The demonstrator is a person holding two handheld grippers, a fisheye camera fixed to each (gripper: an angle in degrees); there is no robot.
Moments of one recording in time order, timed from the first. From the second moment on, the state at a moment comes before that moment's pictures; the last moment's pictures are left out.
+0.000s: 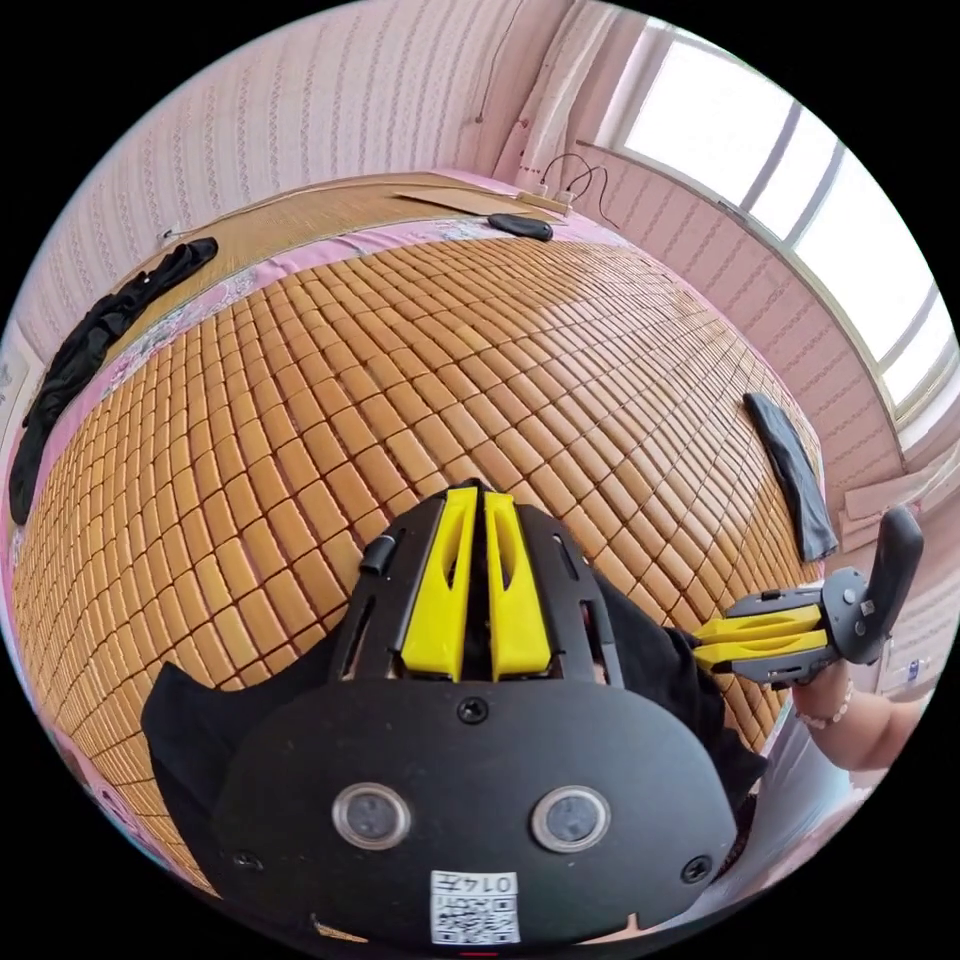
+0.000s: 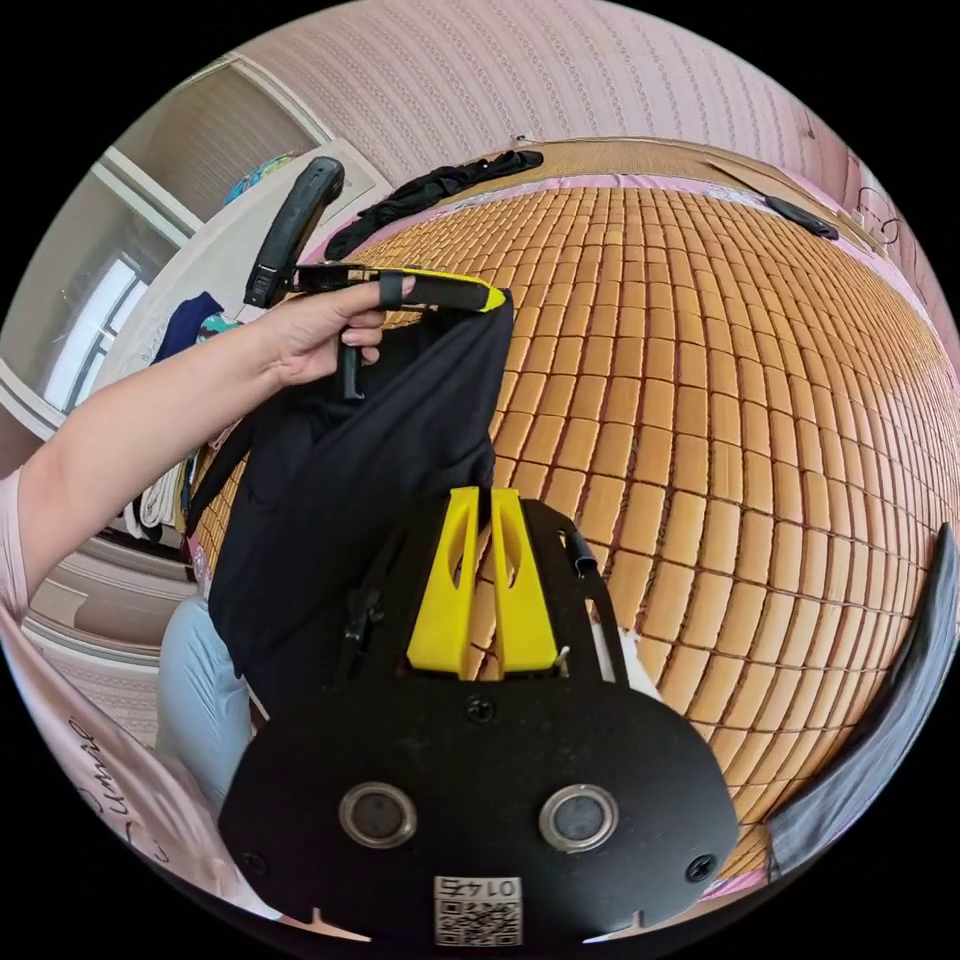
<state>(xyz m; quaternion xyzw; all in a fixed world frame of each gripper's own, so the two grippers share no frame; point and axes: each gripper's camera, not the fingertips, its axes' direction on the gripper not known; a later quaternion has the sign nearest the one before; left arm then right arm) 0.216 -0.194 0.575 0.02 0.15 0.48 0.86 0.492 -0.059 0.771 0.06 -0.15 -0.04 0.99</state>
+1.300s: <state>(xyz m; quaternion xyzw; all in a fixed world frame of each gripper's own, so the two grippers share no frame) -0.131 0.065 0.452 0.03 0.09 0.40 0.91 0.281 -0.111 0.746 0.03 -0.09 -0.22 0.97</state>
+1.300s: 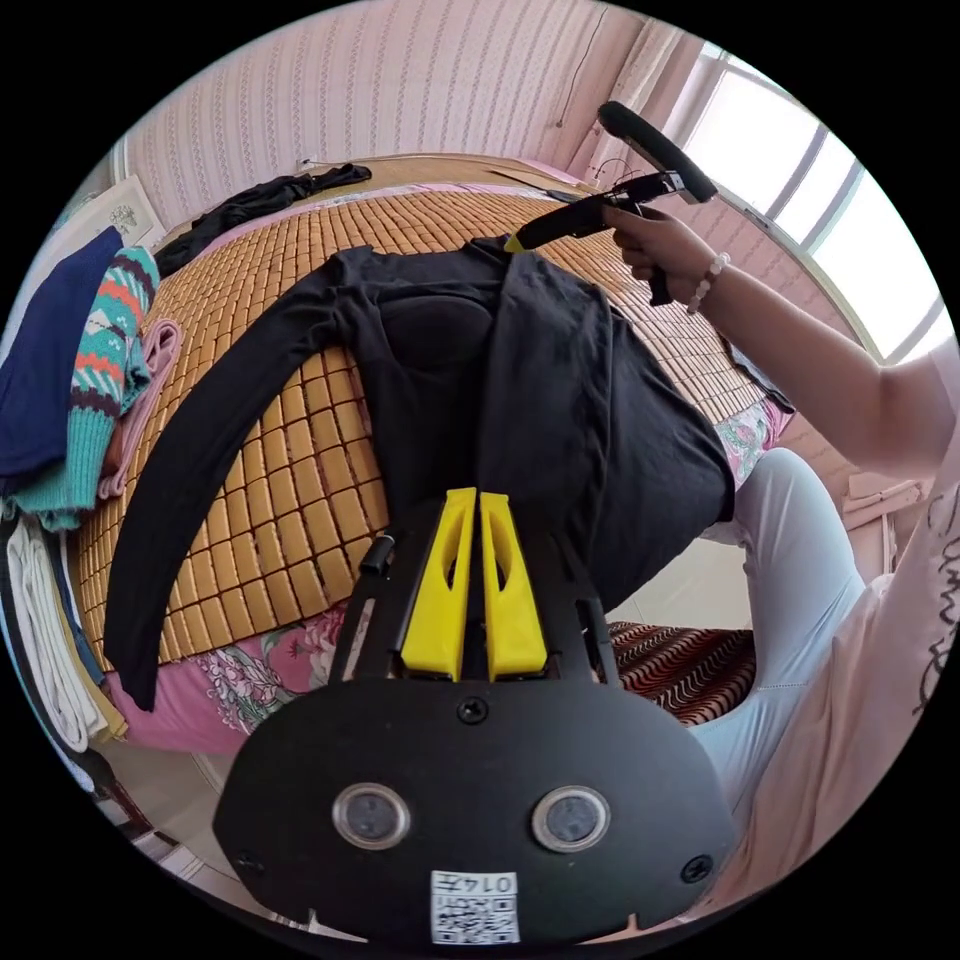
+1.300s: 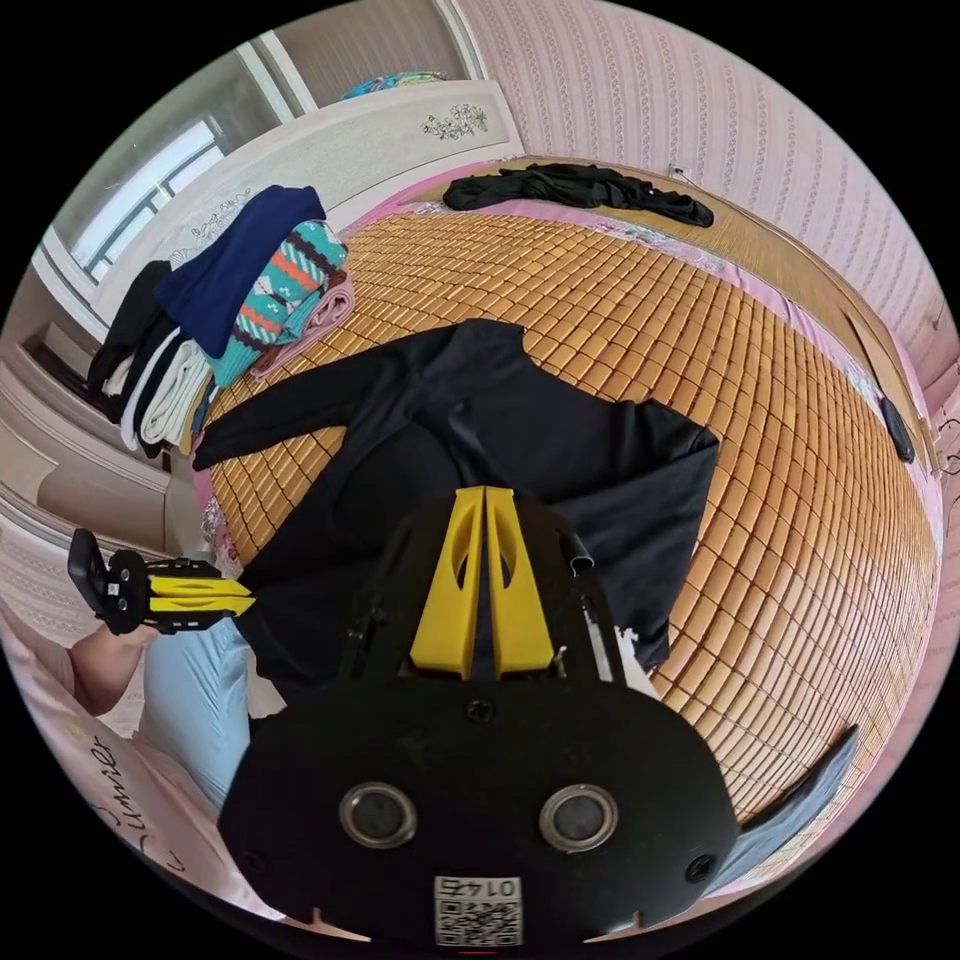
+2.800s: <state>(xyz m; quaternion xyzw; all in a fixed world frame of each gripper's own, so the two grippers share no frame) -0.514 0.098 0.415 0.32 0.02 -0.08 0.94 -0.104 -0.052 0.770 -0.01 -0.12 -0.46 0.88</state>
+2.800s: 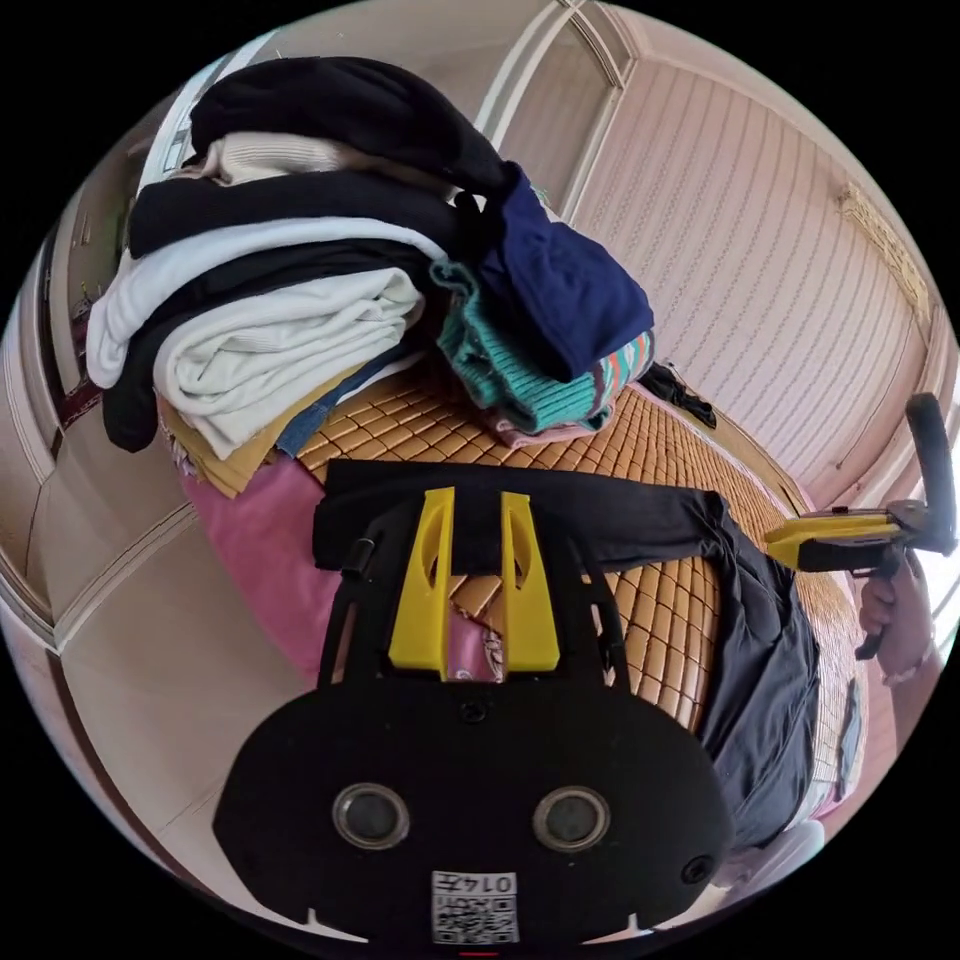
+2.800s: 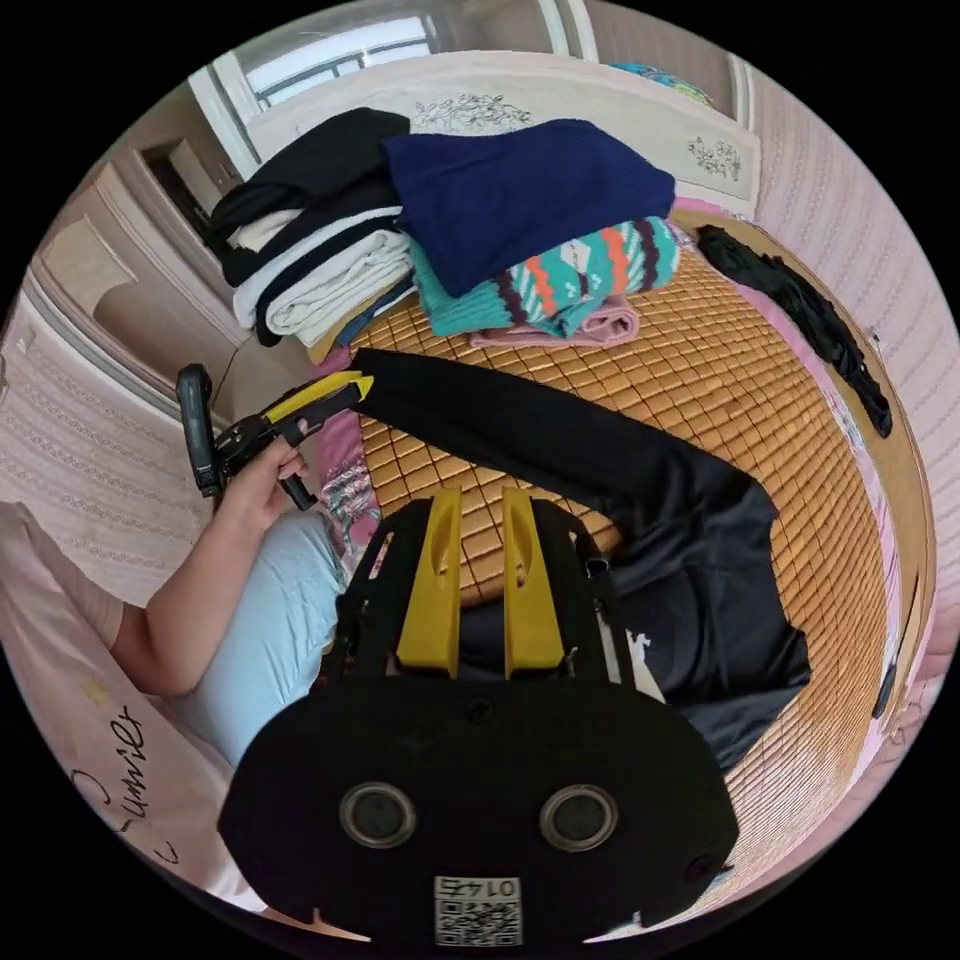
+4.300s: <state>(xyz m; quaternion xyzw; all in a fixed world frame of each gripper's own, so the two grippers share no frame) -0.418 0.122 0.360 0.42 0.32 0.22 0.82 -0.064 -0.018 0.641 0.11 -0.07 -0.44 0.89</state>
